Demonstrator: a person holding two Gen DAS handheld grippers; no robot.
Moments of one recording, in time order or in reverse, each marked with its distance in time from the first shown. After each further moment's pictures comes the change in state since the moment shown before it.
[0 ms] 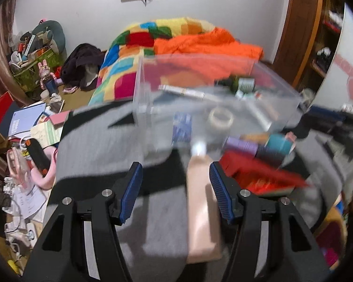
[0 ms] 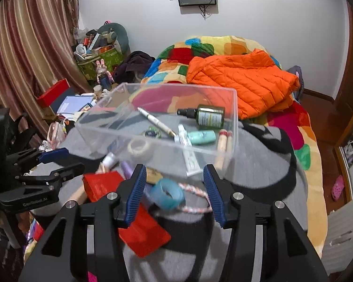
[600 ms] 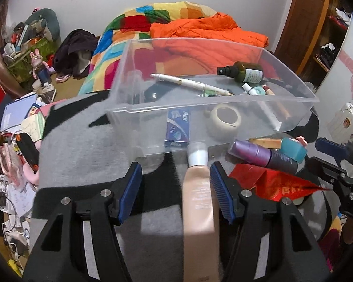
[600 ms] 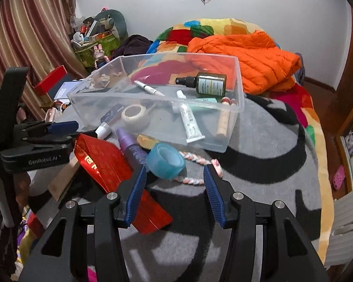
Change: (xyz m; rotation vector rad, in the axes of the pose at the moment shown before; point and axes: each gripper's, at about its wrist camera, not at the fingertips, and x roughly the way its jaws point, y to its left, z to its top) left arm 0.042 -0.007 0.023 -0.022 0.083 -0.040; right arm 0.021 -0.001 -0.030 -0.004 0.075 -0.002
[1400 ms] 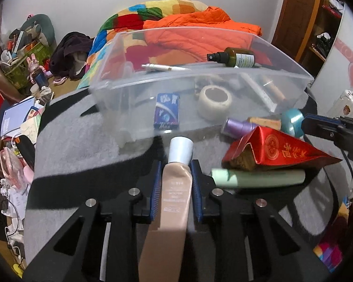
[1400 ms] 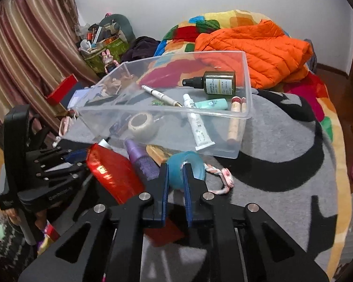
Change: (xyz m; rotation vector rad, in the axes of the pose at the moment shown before) left arm 0.001 -0.009 -0.022 0.054 0.005 0.013; right arm 0.010 -0.013 0.010 0.069 0.029 0.133
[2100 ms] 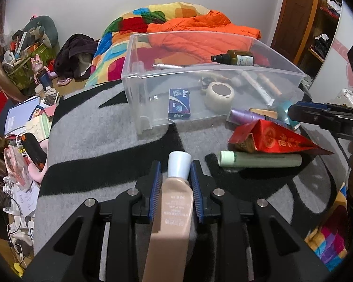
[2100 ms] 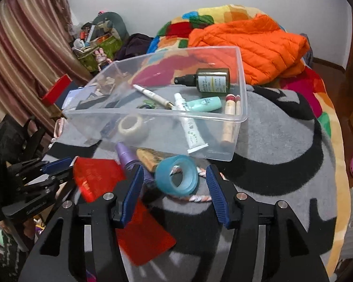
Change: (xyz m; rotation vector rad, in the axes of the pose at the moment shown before) left arm -0.021 0.014 -0.014 0.001 -0.013 0.001; right arm 0.016 -0.011 0.011 0.053 0.027 -0.021
